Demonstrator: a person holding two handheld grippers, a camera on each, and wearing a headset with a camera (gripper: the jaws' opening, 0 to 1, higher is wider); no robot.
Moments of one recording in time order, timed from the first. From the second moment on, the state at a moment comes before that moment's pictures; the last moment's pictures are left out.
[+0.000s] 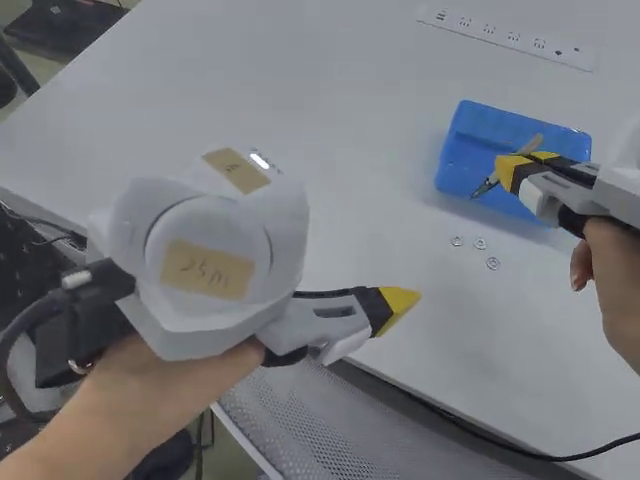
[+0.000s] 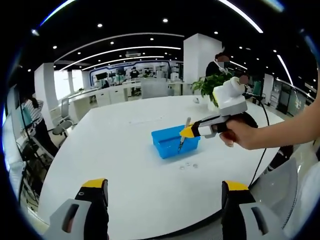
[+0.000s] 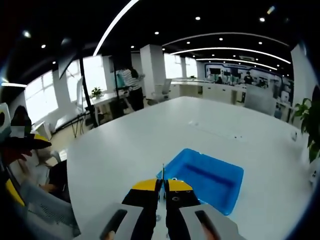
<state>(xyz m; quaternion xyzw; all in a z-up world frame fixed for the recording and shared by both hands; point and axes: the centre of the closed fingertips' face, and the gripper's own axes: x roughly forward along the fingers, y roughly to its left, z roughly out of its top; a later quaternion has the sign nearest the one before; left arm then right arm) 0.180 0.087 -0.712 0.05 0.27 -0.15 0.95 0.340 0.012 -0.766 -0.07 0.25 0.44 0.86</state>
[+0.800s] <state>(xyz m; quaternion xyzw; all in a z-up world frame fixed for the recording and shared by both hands) 0.170 0.097 -0.700 0.05 0.27 -0.11 0.96 0.328 0.006 -0.806 -0.04 0.30 0.41 0.86</state>
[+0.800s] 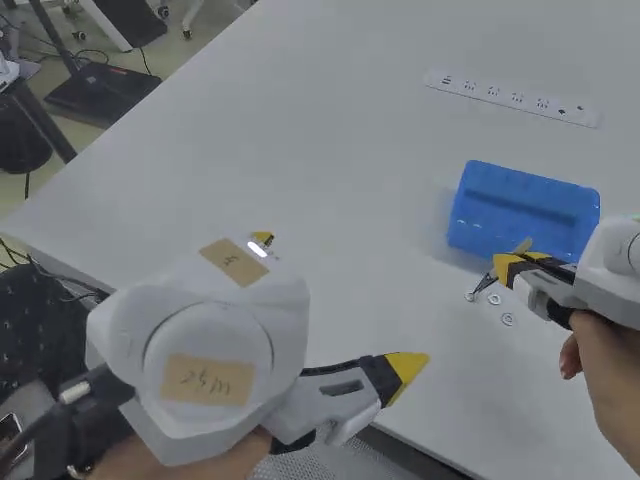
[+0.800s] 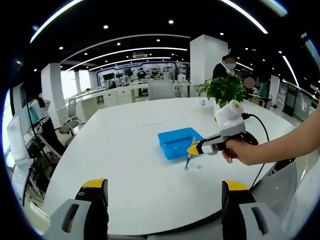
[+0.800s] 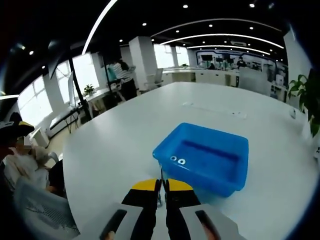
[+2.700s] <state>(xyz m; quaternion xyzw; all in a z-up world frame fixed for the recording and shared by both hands) 0.180 0.090 -0.706 0.04 0.29 -0.13 0.95 0.333 -0.002 -0.777 -0.08 0.29 0.43 0.85</state>
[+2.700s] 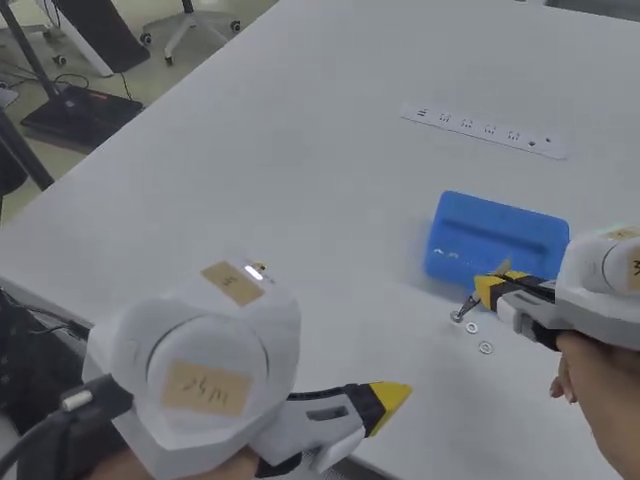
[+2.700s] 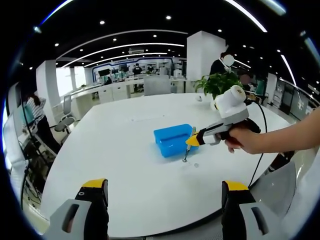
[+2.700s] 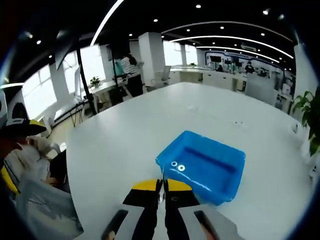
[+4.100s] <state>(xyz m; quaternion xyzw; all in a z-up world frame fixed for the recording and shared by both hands) 0.195 0.098 -0.726 0.04 0.32 -0.13 0.94 0.413 0.010 -0.791 -0.08 0.27 0.38 0.88</state>
